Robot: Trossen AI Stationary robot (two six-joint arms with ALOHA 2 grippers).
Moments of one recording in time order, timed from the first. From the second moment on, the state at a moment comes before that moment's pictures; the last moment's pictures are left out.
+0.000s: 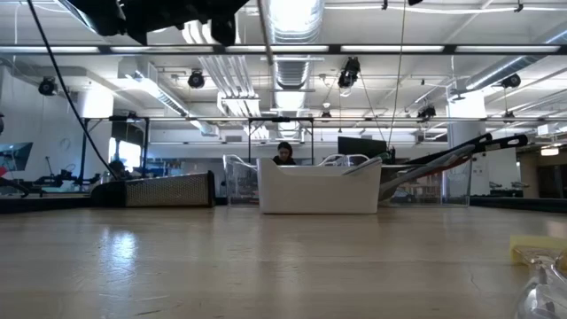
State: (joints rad) left arm 0.29 1.14 0.73 0.61 0.50 -0.09; right arm 0.34 1.18 0.97 0.02 0.75 0.20
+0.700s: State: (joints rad) left arm 0.23 1.52 1.08 0.69 0.50 -0.11; right arm 0.22 1.19 1.06 -0.17 0.60 0.17
